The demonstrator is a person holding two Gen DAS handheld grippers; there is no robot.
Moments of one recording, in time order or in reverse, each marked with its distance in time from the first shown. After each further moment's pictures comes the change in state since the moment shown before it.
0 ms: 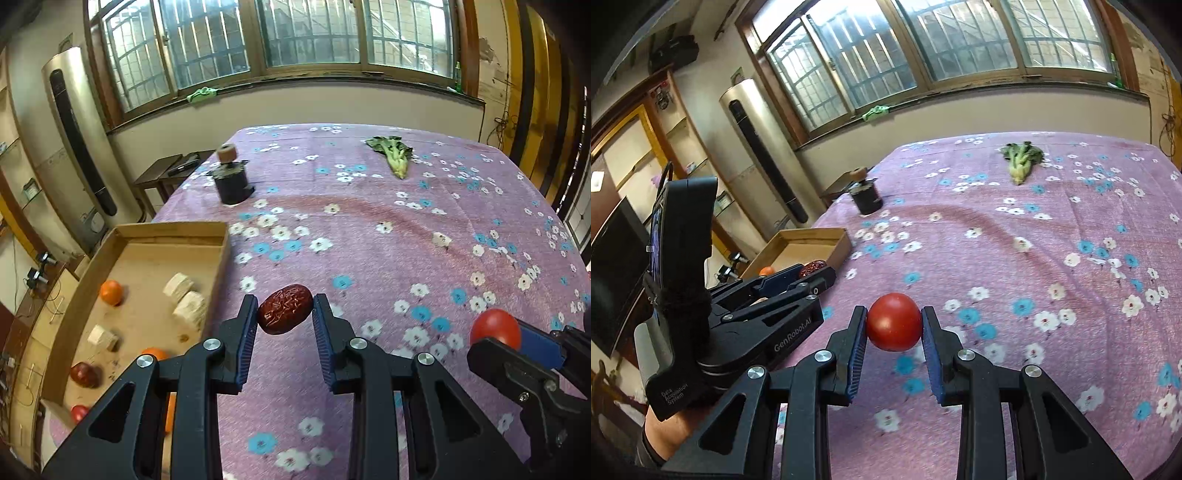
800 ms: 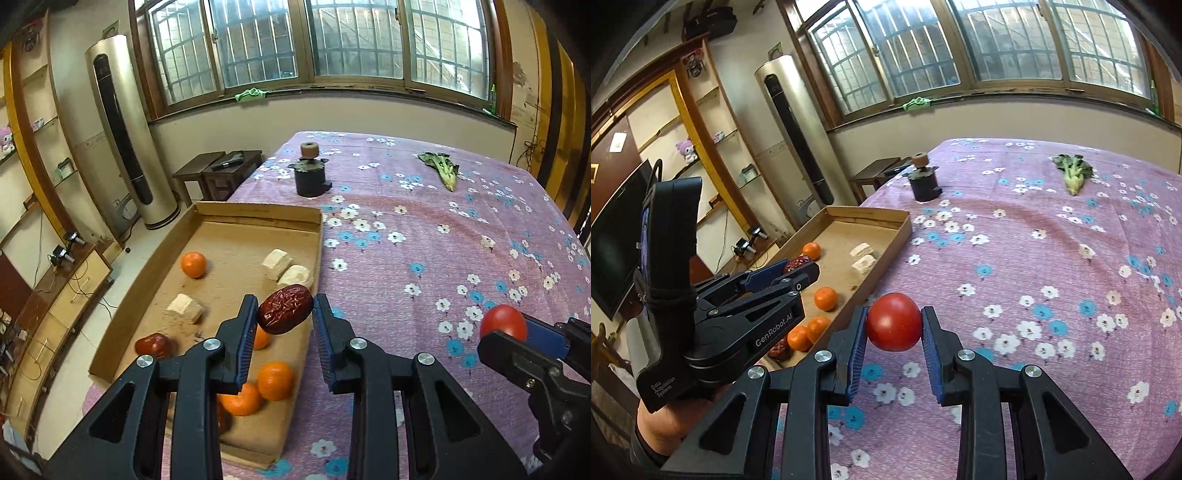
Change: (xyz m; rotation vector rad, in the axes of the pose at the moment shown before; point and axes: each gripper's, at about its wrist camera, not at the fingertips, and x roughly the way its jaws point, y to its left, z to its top) left arm -0.031 0.084 -0.033 -0.090 -0.038 0.098; right arm 0.016 0.078 -0.014 -0.122 0.035 0.060
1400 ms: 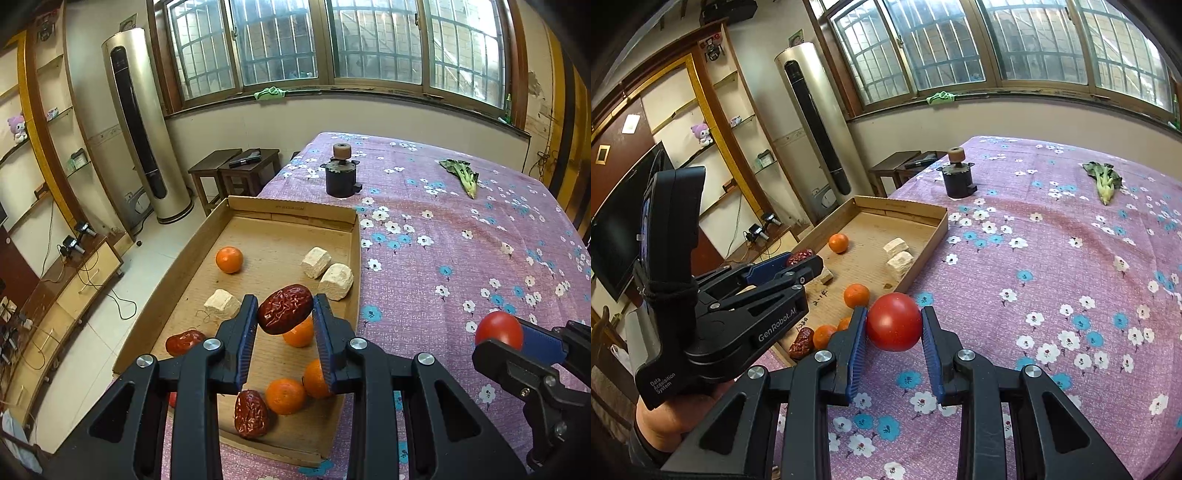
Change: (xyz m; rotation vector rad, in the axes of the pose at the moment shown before) left arm 0.002 0.037 -0.003 -0.039 0.005 0.024; right arm 0.020 0.032 0.003 -0.058 0.029 0.044
